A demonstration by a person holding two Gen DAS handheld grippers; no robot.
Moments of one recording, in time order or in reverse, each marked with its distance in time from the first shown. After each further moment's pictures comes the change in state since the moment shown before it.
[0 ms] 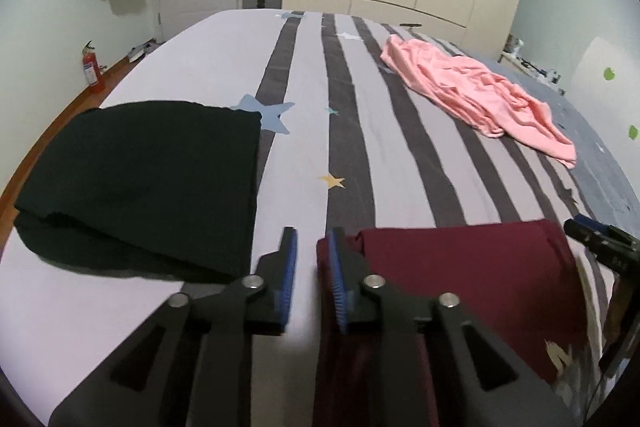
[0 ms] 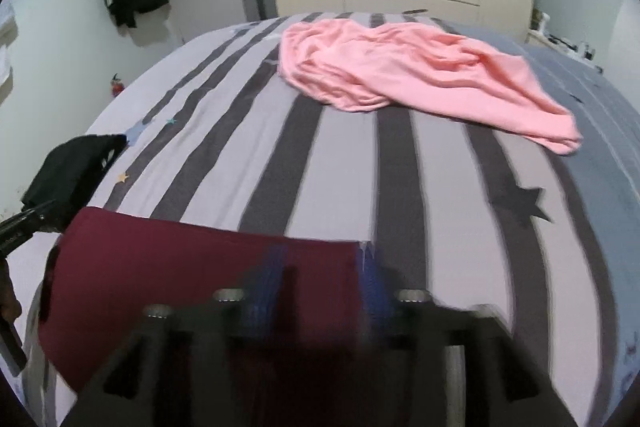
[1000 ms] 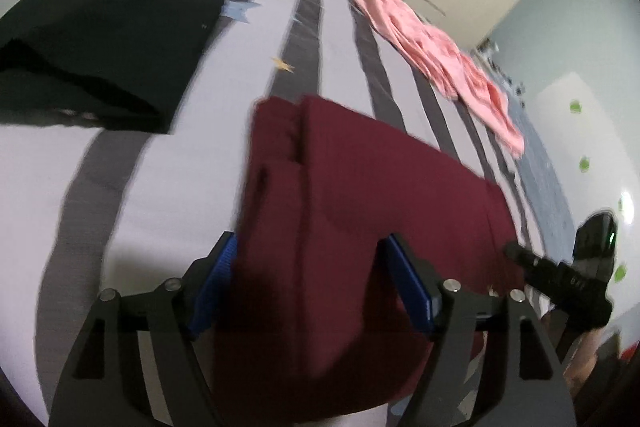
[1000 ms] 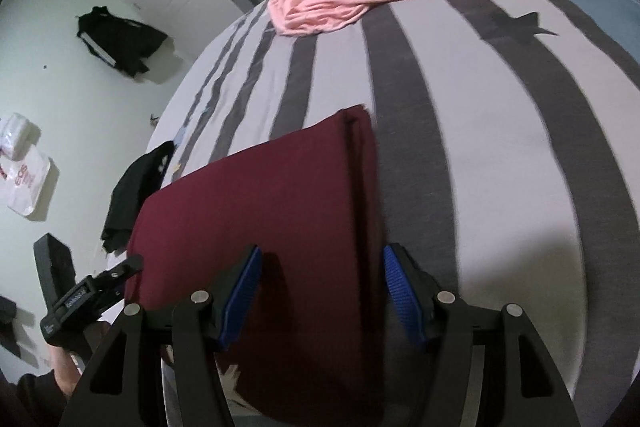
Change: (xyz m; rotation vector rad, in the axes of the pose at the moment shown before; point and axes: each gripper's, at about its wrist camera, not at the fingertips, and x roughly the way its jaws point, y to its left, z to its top) left arm 0.024 -0.017 -0.055 -0.181 0.200 -0.239; right arm 0.007 -0.030 -0.064 0.330 0.157 0.307
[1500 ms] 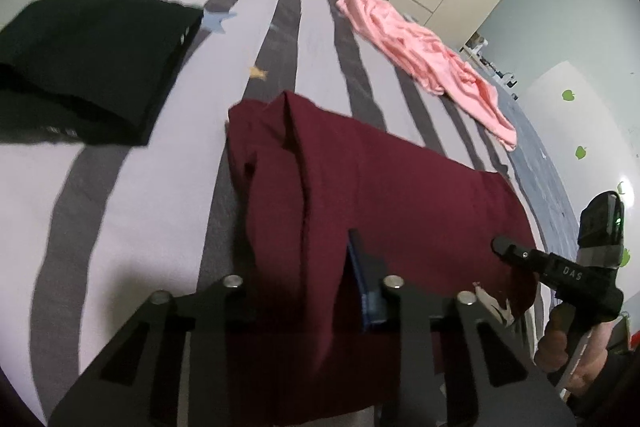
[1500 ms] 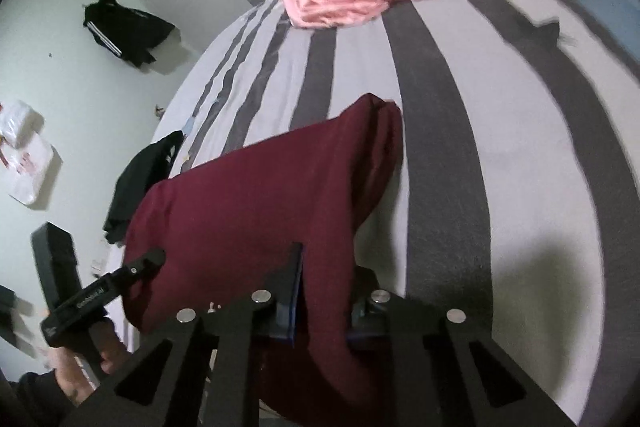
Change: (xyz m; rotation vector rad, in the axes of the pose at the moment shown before) left arm -0.012 -0.009 0.002 0.031 -0.053 -0.019; right arm -0.006 0.022 0.002 -0.036 -0.018 -0.033
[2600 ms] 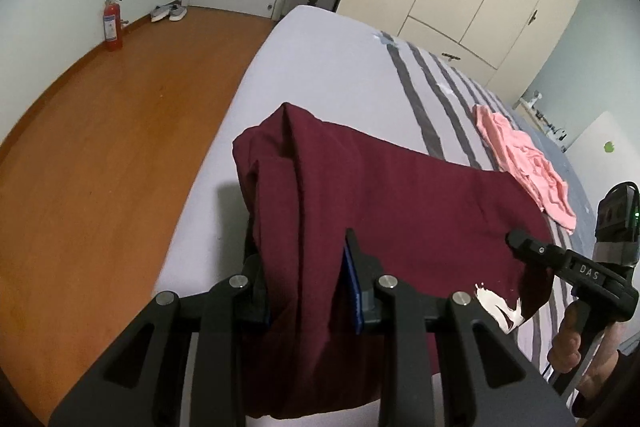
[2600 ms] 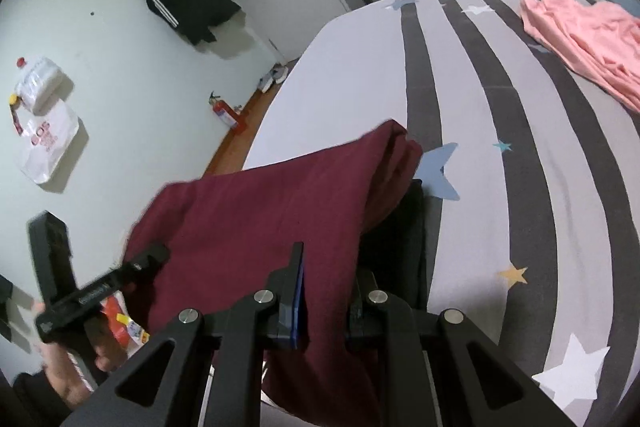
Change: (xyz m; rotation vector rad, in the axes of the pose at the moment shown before) left arm -0.111 0.280 0.174 -0.016 -0.103 0.139; right arm 0.182 0.318 0.078 -0.163 -0.014 0.120
